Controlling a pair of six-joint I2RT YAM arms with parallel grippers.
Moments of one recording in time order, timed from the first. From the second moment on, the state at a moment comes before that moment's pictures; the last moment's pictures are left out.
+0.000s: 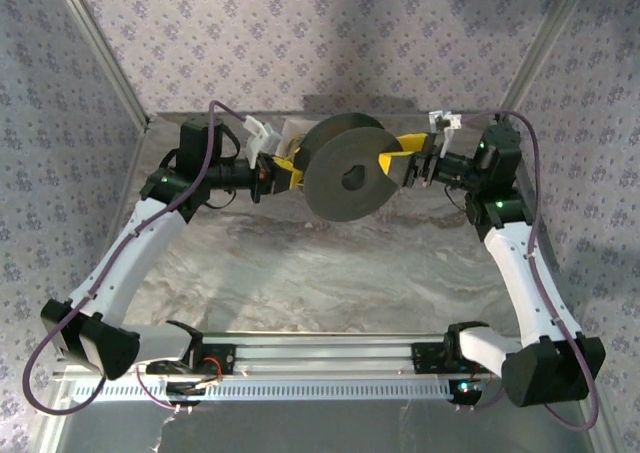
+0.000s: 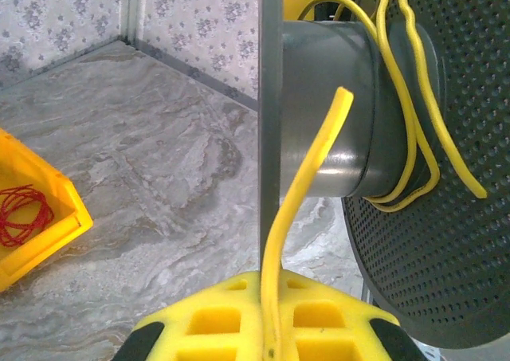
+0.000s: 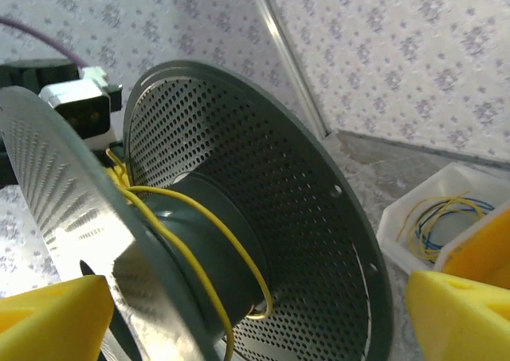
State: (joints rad) left arm -0.44 1.27 1.35 -0.54 0.85 0.00; right arm 0.11 1.12 1.09 -0.06 -0.99 0.35
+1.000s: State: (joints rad) left arm -0.28 1.26 1.35 -0.53 0.77 -0.04; right arm 0.19 1.18 1.12 -0.33 -1.16 0.20
